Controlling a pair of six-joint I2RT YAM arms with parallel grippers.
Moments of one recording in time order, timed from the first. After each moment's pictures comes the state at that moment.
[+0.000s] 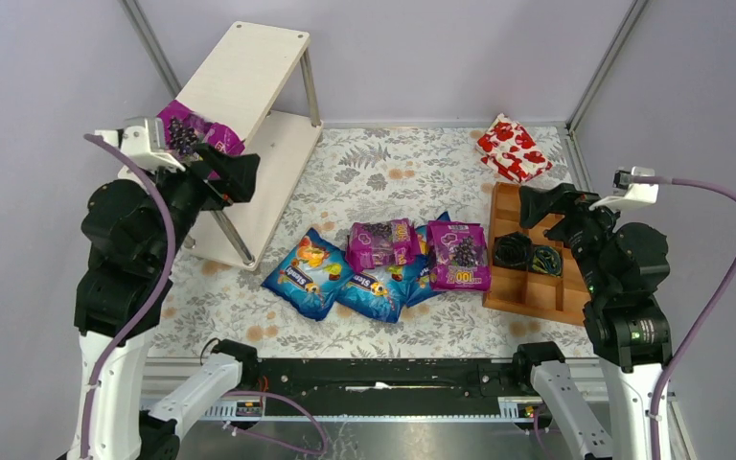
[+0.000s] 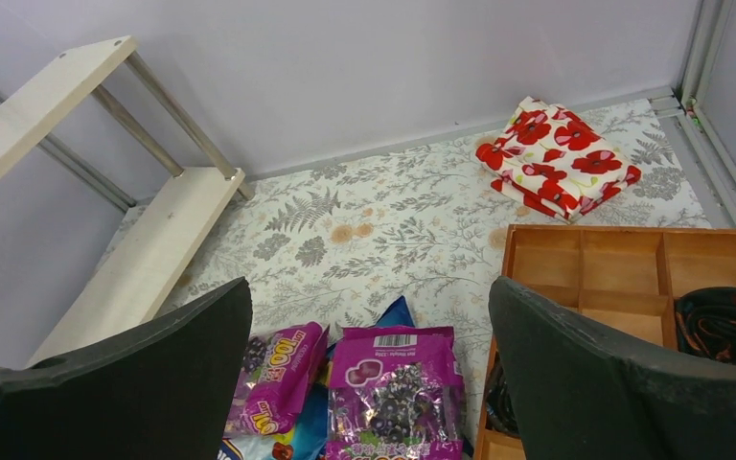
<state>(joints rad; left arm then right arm) -0.28 0.83 1.53 -0.65 -0.03 -0.38 0.09 0.60 1.11 -0.55 -0.02 0.34</state>
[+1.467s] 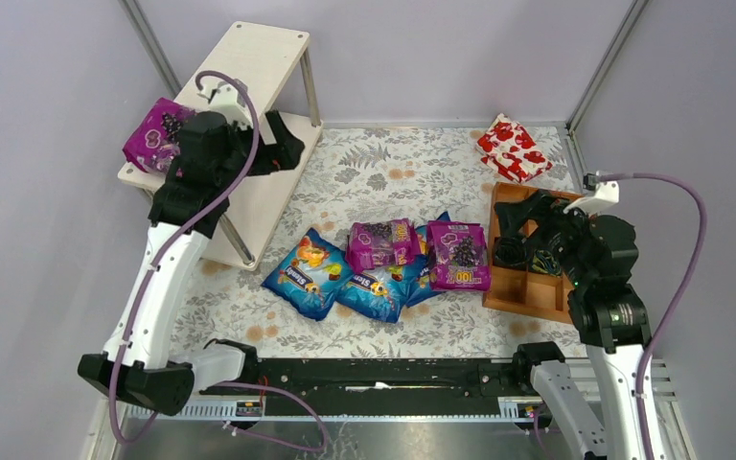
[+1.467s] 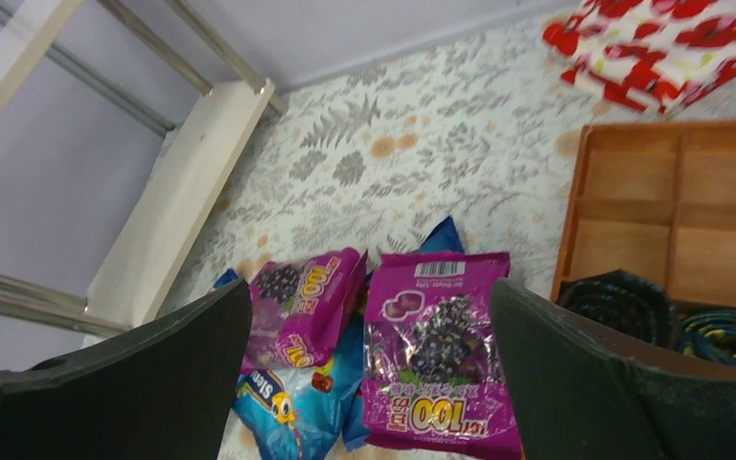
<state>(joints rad) -0.25 1.21 1.51 -0.63 0.02 -0.34 0.09 0.60 0.98 -0.56 -0.13 0.44</state>
